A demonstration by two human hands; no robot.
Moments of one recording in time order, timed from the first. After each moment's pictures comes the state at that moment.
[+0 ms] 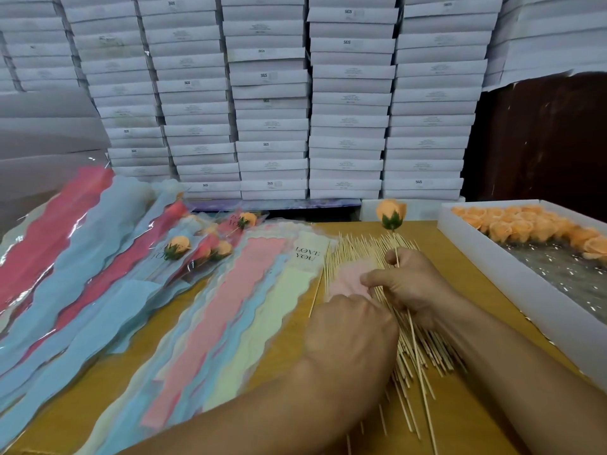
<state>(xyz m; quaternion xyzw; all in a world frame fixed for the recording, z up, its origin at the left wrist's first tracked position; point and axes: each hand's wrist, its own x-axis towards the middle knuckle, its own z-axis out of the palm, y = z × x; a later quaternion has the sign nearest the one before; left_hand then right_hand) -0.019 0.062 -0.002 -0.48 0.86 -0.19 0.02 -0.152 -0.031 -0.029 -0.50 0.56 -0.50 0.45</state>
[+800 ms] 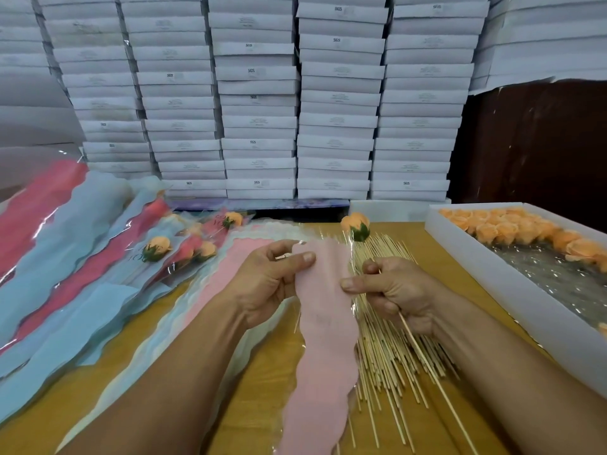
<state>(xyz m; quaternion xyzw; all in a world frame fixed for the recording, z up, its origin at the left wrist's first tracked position) 0.061 -0.066 -0.032 -0.29 0.51 0.64 -0.50 -0.153 -0.028 -0.024 -0.47 0.42 -0.45 0.62</state>
